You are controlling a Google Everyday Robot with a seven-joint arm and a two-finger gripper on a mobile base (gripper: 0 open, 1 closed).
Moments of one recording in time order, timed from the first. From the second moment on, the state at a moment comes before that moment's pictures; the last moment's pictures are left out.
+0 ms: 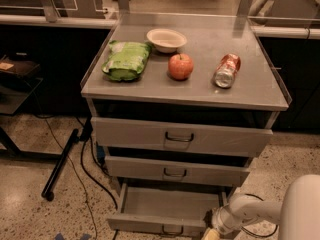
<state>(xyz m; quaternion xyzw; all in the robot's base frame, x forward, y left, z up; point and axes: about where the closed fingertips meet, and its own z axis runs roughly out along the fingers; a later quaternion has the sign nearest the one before) 0.431 -0.214 0.202 -0.47 0.85 0.19 0.11</state>
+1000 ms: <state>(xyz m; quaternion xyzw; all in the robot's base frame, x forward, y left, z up) 0.381 -0.247 0.202 -0.45 0.86 0.22 0.07</state>
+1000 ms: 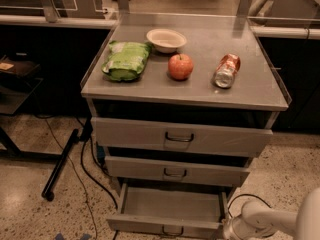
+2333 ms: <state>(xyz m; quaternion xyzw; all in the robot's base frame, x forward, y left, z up) 0.392 -0.224 0.227 -0.47 0.85 0.21 0.09</state>
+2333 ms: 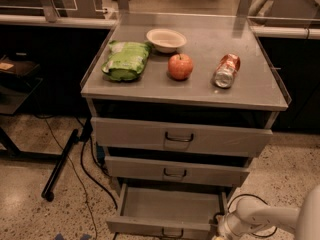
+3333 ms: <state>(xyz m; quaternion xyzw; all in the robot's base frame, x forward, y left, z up) 0.403 -0.209 0.171 -0.49 0.84 0.21 0.03</state>
